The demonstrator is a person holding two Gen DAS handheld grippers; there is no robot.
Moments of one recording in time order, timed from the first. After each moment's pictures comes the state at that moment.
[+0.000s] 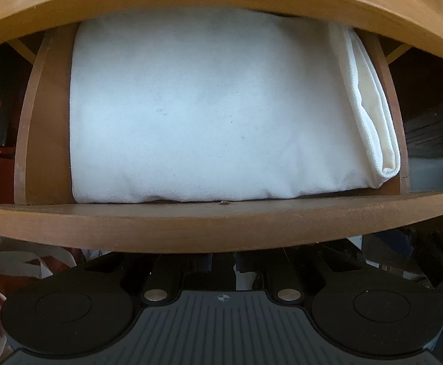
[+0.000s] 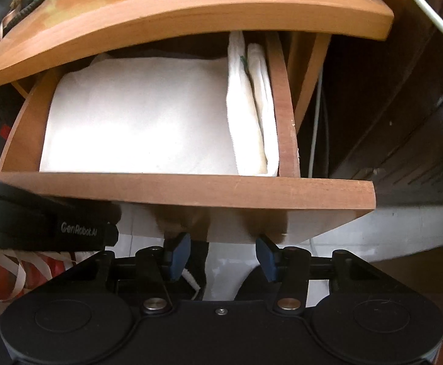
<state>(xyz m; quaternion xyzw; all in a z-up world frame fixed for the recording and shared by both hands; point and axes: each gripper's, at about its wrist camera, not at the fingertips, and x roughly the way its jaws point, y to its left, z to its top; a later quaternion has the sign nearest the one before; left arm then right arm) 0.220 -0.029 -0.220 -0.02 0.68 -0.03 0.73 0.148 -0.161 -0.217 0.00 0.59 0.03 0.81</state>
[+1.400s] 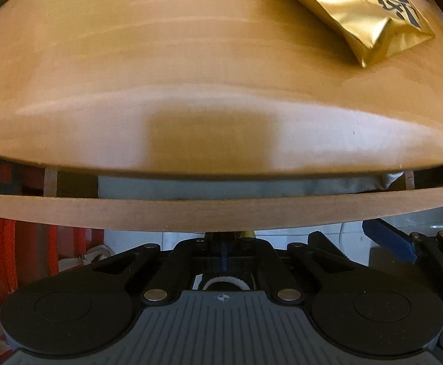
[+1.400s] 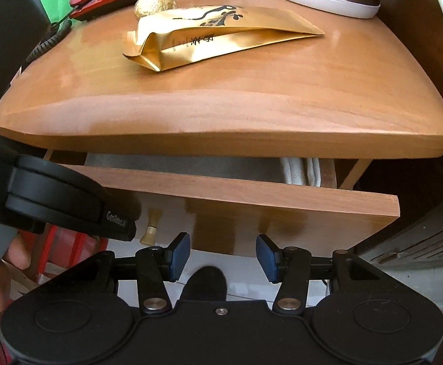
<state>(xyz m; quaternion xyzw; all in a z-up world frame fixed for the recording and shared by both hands) 0.267 -0.012 -0.191 -0.03 0.66 -0.02 0.75 0.223 -0.130 -0.189 -0.01 0.54 0.08 0.84</state>
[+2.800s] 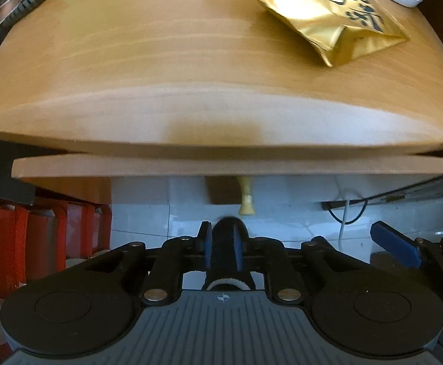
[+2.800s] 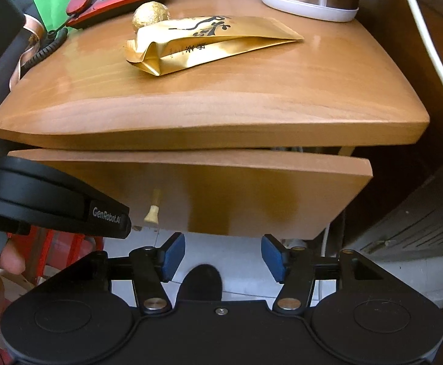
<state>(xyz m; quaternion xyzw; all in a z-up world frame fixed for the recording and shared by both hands) 0.239 -0.029 -0.140 -0.02 0.63 -0.01 0.77 0.197 -0.133 -0.160 0.00 0.53 0.05 0.84</state>
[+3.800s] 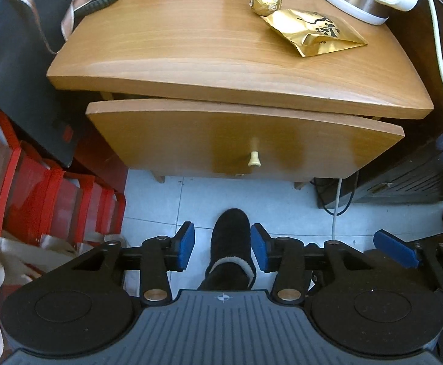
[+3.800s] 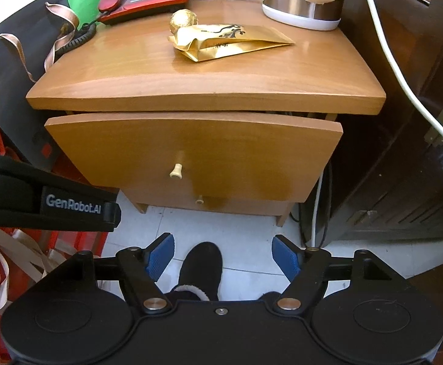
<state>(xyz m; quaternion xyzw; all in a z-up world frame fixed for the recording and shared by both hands) 0.148 -0.002 -0.127 -0.04 0.59 0.01 0.81 0.120 -0.126 -0.129 -0.02 0.52 0.04 0.85</state>
